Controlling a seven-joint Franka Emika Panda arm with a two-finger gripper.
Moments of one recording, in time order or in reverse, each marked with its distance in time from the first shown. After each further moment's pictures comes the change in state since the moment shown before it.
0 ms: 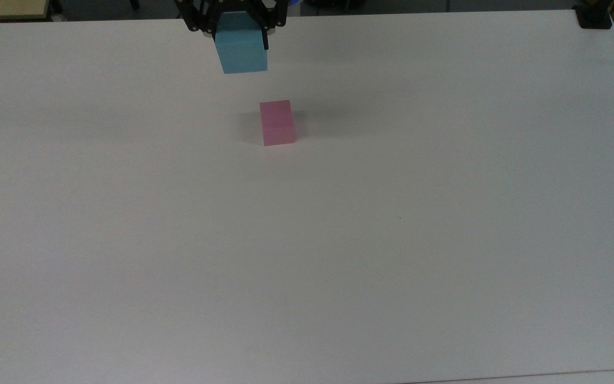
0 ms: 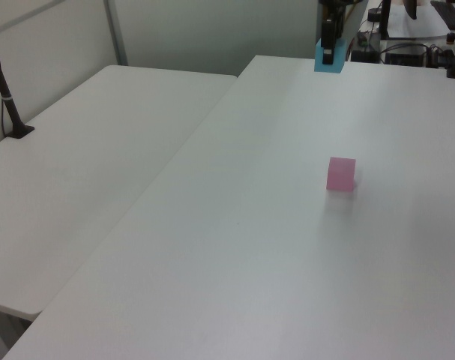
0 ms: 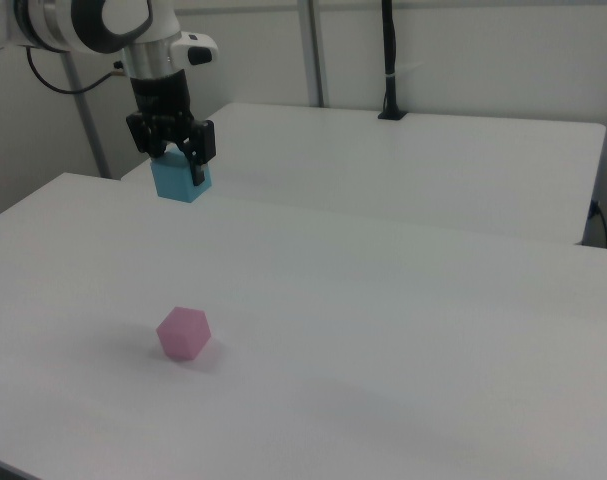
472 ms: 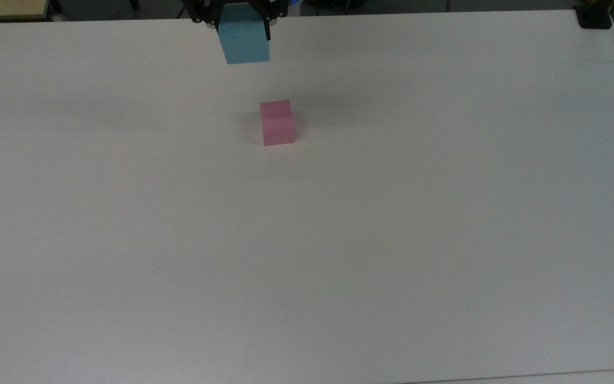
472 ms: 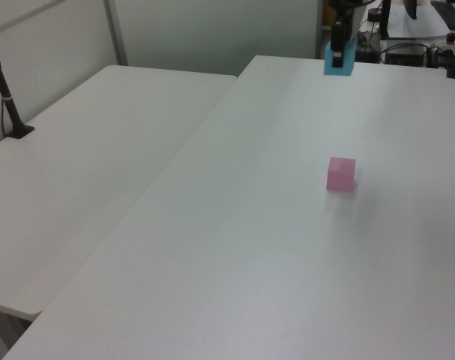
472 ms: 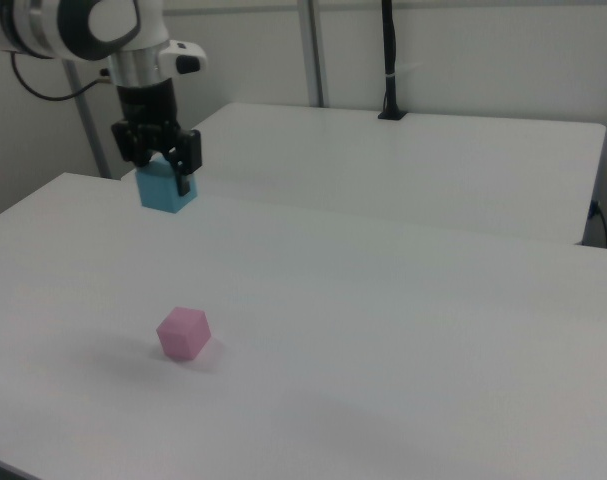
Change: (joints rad) arm 0.014 -0.077 0.000 -0.099 0.000 -0.001 0.000
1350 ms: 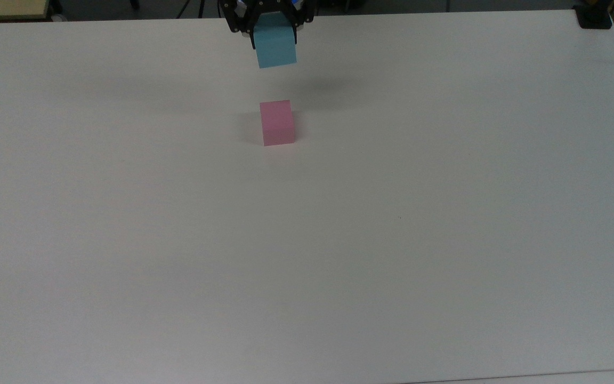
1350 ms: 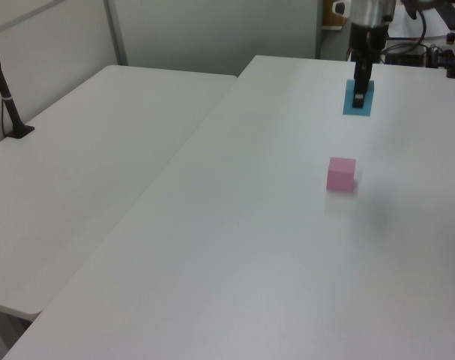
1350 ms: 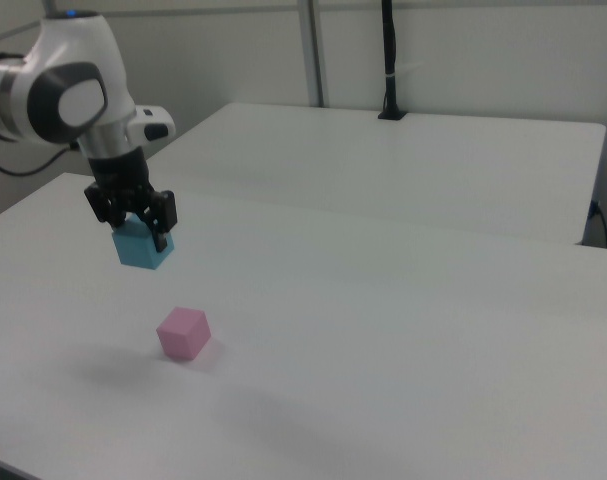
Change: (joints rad) arm 0.088 -0.199 0.000 -0.444 -0.052 0.292 0.003
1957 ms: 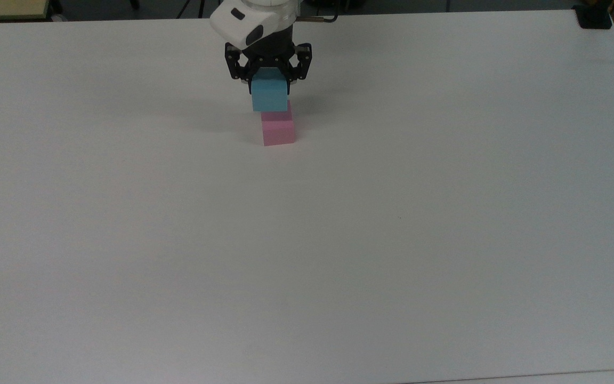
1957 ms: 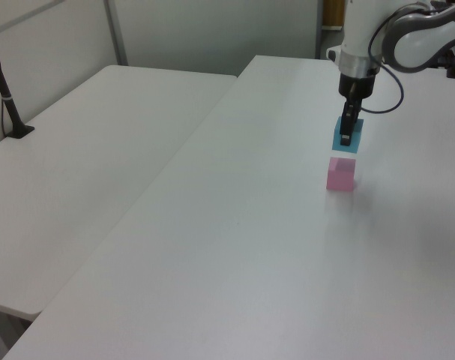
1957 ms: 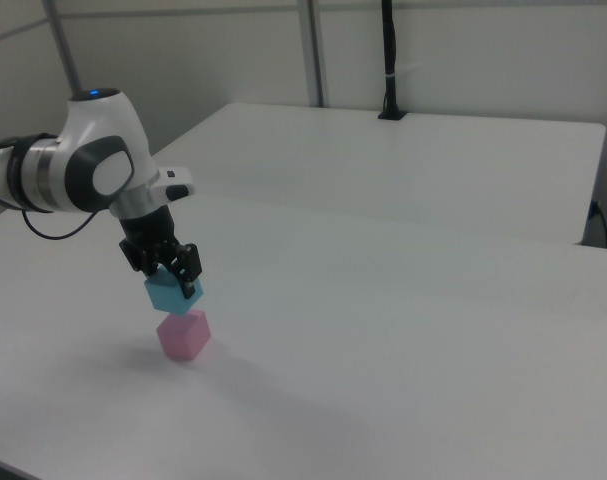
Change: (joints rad) arm 0.000 0.106 0.000 -0.151 -0.085 0.270 0.149
